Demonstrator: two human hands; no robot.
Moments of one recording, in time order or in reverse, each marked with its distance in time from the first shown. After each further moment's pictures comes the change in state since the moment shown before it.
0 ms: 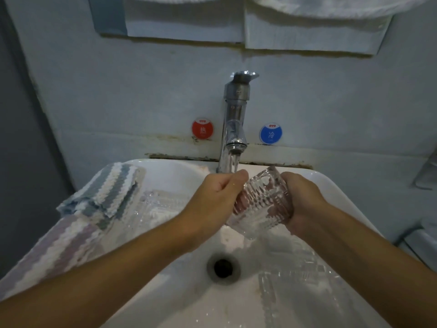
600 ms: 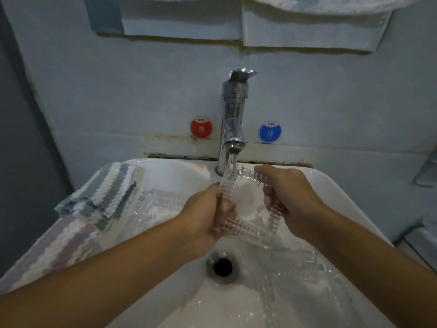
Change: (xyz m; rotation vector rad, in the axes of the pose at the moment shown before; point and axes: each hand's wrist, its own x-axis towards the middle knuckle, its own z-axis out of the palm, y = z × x) left_hand 0.002 -0.016 0.001 -0.571 0.058 -0.433; right_hand -0.008 -0.002 0.003 -0.261 -0.127 -0.240
